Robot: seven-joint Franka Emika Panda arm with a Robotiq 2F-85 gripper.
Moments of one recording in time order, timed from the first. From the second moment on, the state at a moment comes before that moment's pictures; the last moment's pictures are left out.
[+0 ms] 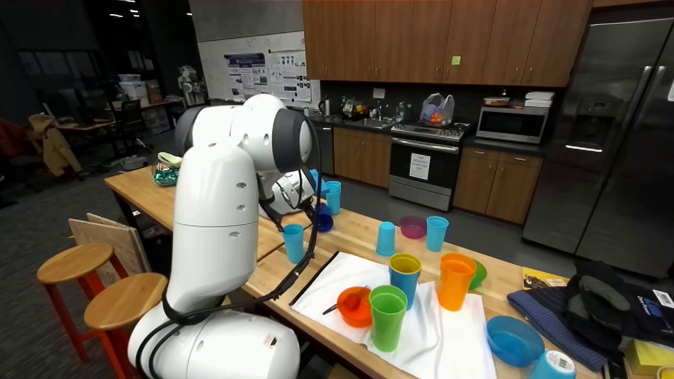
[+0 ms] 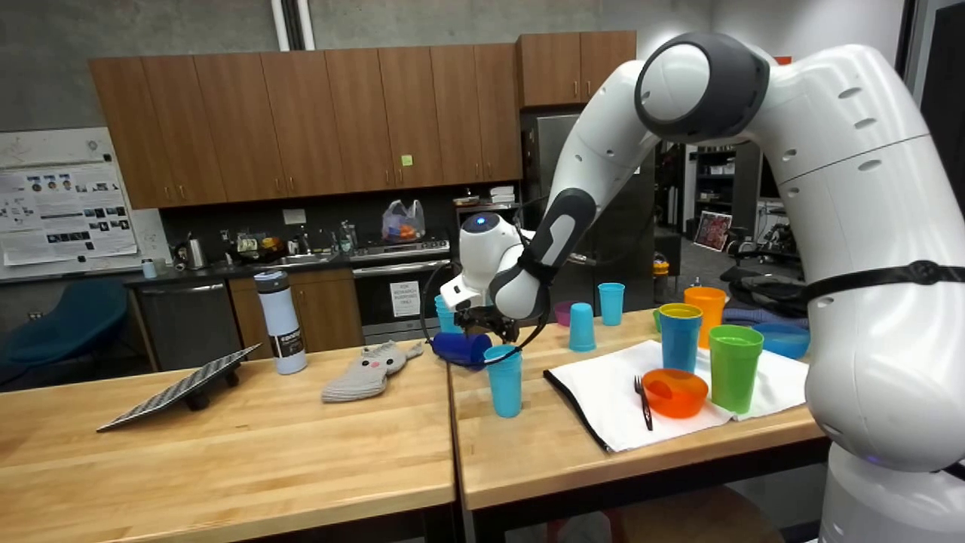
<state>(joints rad) 0.28 0.36 0.15 -2.03 -0.75 2.72 -1.44</state>
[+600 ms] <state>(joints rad) 0.26 0.36 0.13 -2.03 -0.90 2.72 -1.35</state>
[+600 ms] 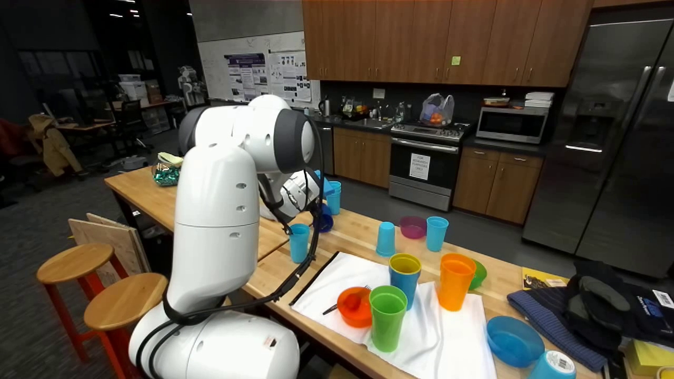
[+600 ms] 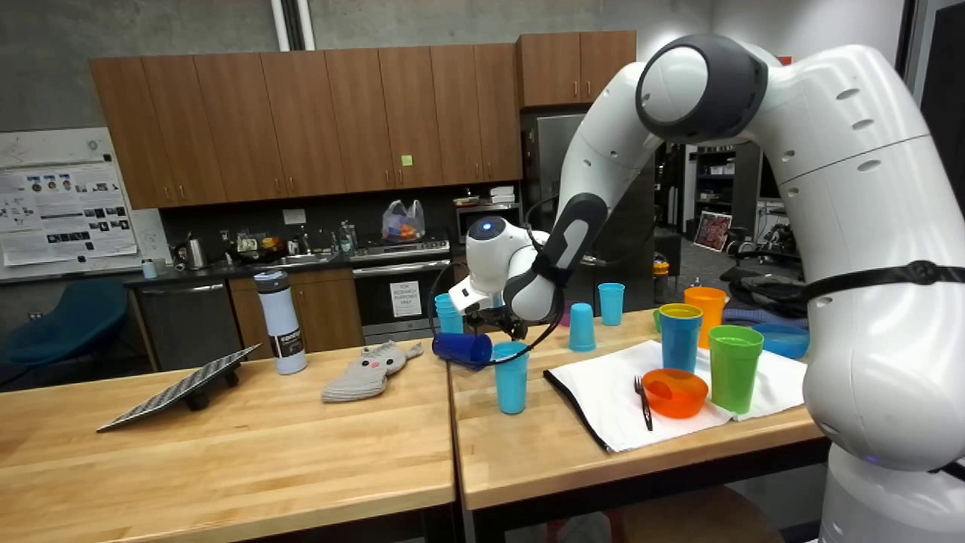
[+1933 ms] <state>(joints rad) 0.27 0.47 0.14 -1.91 -1.12 2.72 -1.24</state>
